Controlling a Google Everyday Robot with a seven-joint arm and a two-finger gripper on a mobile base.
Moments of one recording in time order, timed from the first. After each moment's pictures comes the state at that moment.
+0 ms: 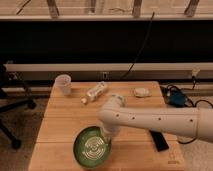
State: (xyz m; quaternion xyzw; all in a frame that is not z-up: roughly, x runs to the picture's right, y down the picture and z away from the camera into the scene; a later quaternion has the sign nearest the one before) arm 0.009 0.257 0.738 -0.19 -0.31 -0.77 0.52
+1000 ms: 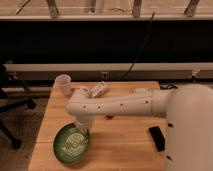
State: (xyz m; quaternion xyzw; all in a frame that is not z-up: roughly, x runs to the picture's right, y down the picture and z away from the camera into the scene) arm -0.105 0.210 0.772 -0.15 -0.31 -0.84 0.41
